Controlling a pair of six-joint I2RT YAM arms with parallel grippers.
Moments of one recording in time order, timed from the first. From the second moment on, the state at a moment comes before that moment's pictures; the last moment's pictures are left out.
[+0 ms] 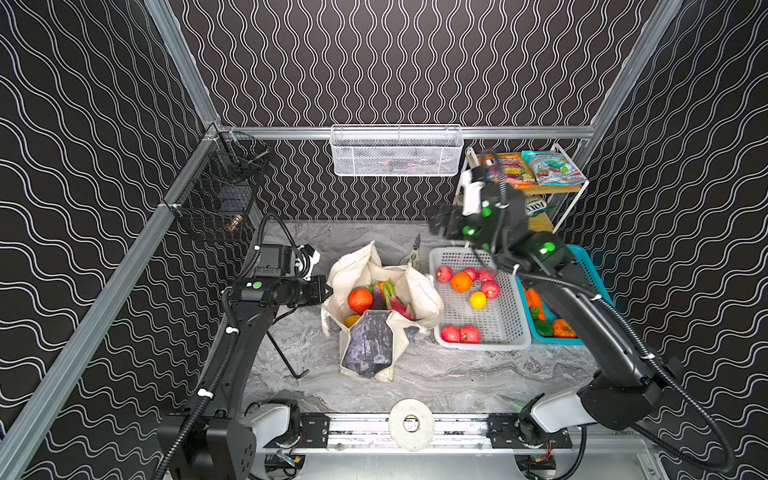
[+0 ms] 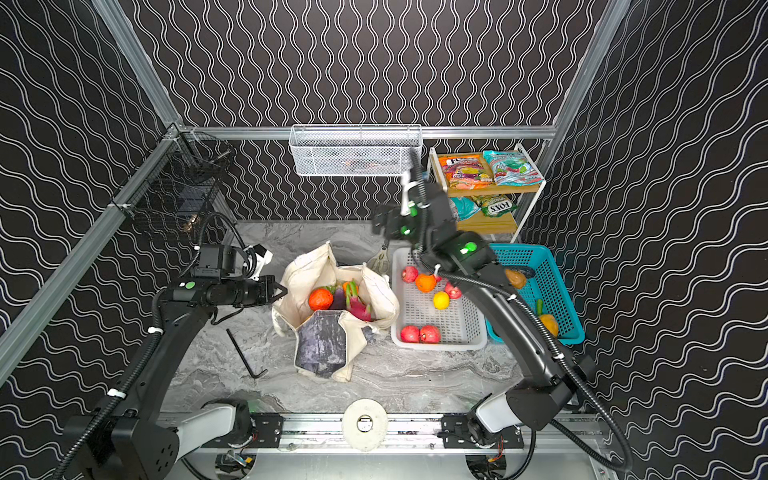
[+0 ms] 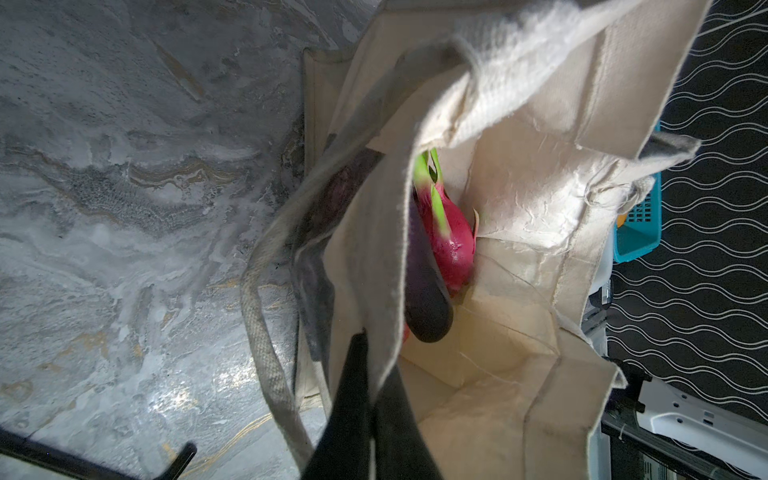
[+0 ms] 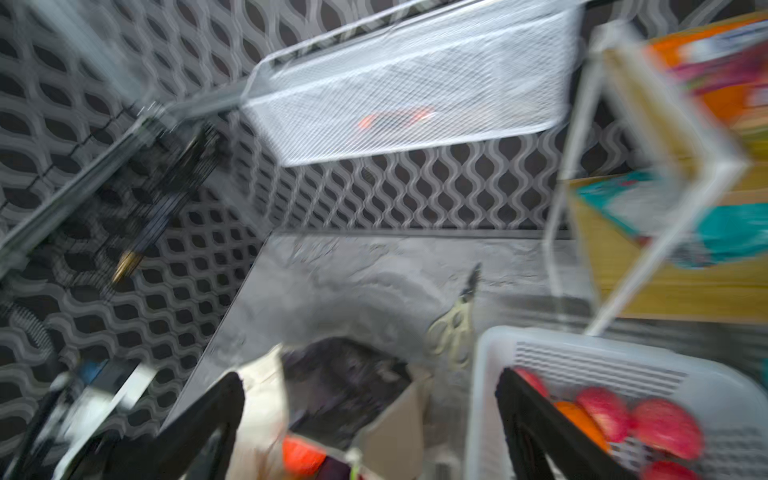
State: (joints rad) left arm -0.06 1.16 1.12 -0.91 0.50 -0.17; right arm 0.56 1.46 1.81 -0.69 0.16 0.46
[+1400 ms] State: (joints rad) left arm -0.06 1.13 1.10 -0.91 0.54 -0.17; right arm -0.43 1.61 1.78 -0.41 -0.60 1.12
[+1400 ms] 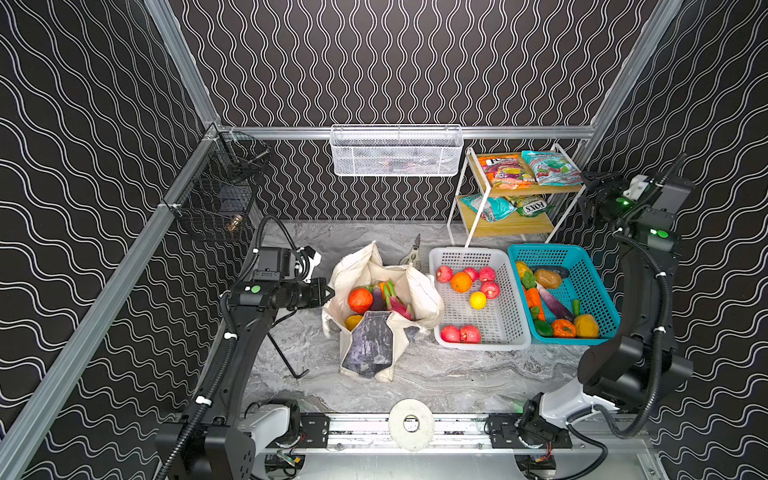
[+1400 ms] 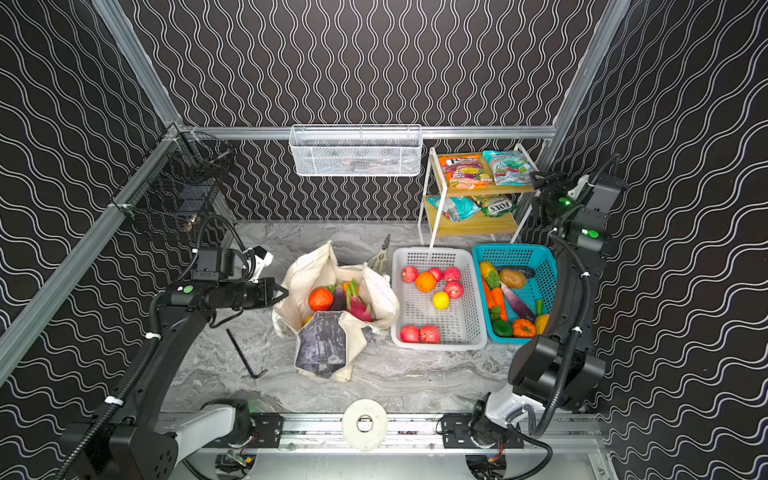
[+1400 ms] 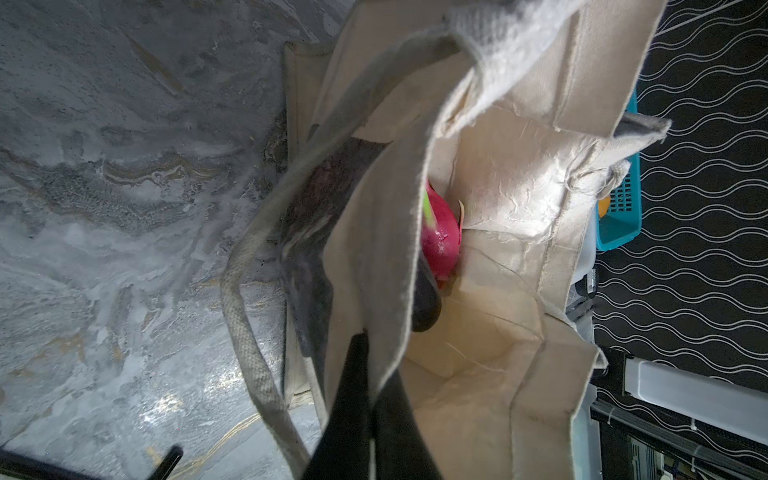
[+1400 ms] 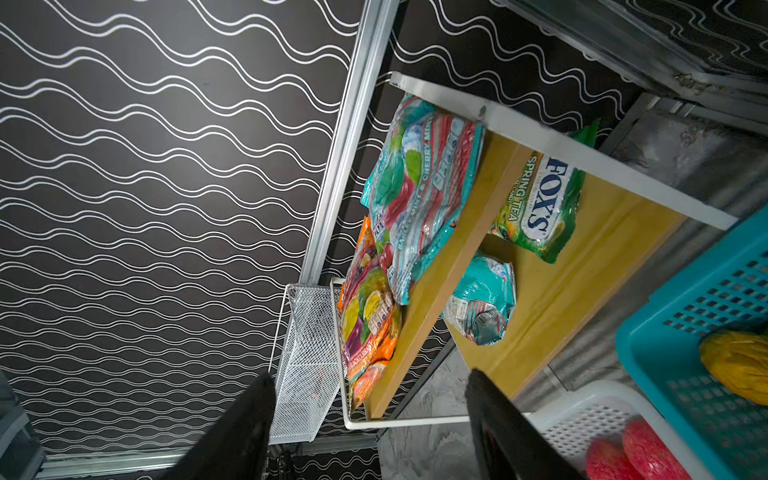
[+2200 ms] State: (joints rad) left arm -0.06 1.13 1.13 -0.94 0.53 -0.15; right arm -0.42 1.85 1.97 -0.42 -0.58 1.14
